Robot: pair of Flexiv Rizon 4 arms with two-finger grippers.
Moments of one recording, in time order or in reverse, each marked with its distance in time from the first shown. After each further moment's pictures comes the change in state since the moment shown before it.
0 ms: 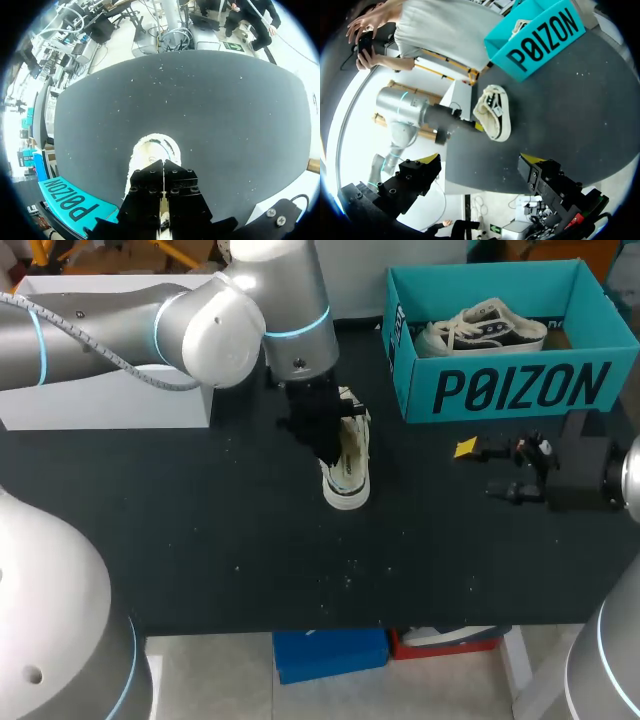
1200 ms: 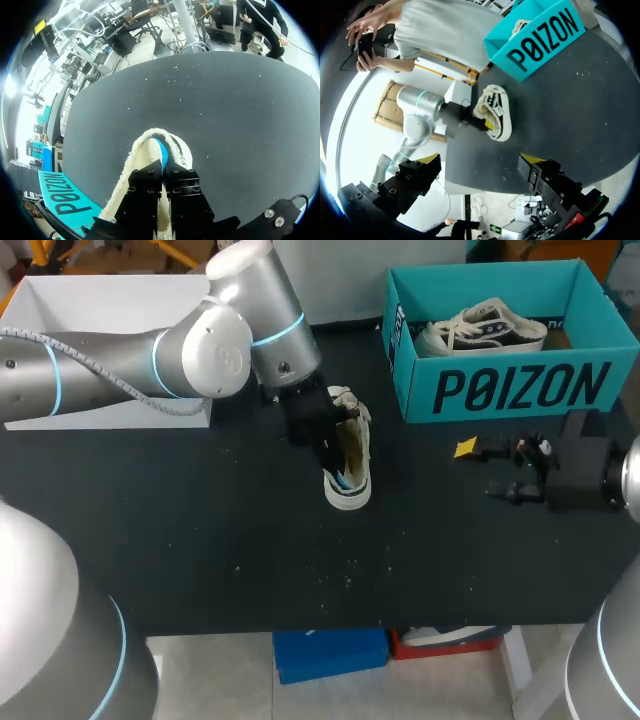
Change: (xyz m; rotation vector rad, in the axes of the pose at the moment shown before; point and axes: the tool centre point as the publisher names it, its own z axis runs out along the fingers) left arm -0.006 0.012 0.037 0.189 -0.183 -0.075; right arm 0.000 0.000 0.000 0.000 0.000 0.000
